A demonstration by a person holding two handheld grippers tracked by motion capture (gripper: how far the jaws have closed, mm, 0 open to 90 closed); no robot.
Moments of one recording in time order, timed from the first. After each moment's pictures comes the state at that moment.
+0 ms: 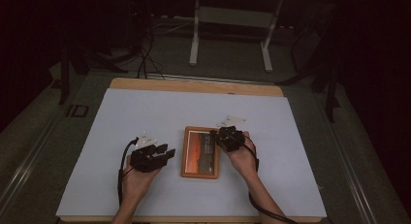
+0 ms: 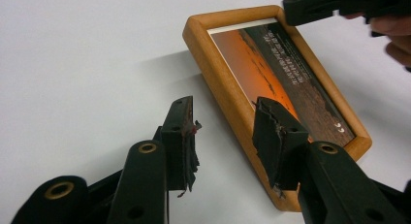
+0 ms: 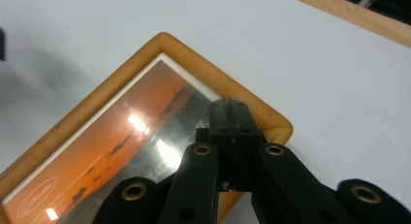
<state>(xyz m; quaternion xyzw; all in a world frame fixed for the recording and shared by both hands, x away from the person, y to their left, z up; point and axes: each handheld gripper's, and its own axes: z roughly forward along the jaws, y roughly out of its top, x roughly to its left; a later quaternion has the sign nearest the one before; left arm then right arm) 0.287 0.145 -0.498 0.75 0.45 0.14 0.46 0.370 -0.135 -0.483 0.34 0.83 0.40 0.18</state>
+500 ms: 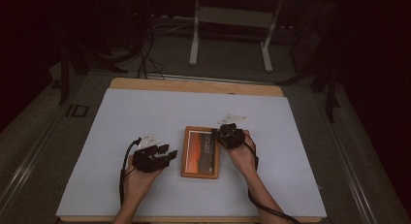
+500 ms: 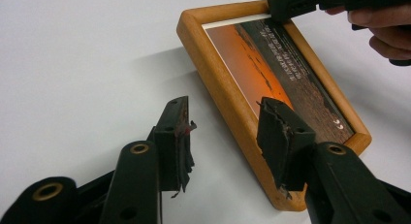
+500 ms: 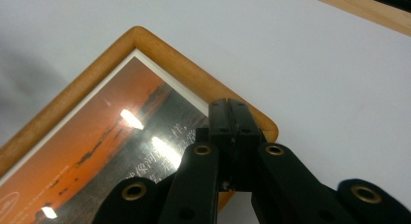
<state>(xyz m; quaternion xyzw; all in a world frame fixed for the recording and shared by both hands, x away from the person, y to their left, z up) 0.287 0.139 -0.499 0.76 0.45 0.14 0.45 0.383 -0.139 -0.491 0.36 0.83 0.39 0.18</state>
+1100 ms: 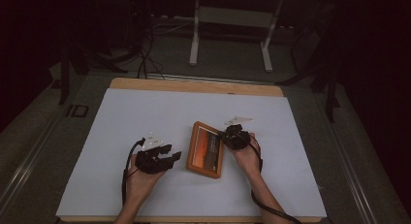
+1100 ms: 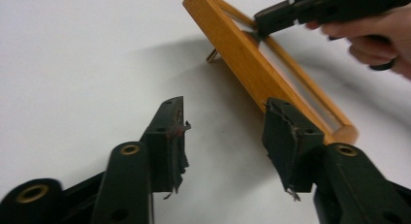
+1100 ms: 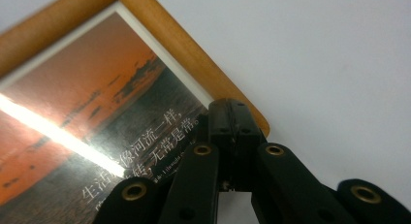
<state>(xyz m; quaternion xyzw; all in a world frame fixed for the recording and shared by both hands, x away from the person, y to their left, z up) 0.283 0.128 -0.493 0.76 0.43 0.13 0.46 0.391 -0.160 -0.509 0.40 0.82 0.37 0.16</state>
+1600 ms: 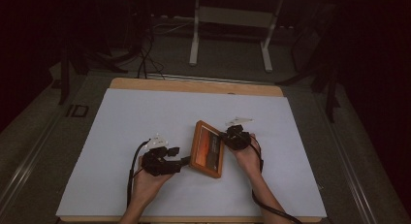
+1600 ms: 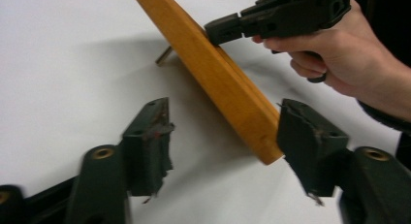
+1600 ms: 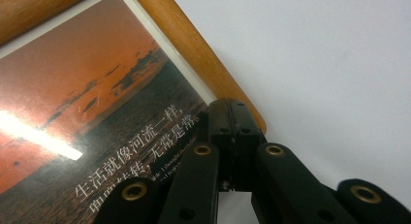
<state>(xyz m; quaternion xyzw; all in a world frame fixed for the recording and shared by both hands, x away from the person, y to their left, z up) 0.282 0.113 -0.491 0.76 0.42 0.06 0.50 0.394 -0.163 -0.515 0.40 0.82 0.37 0.15</state>
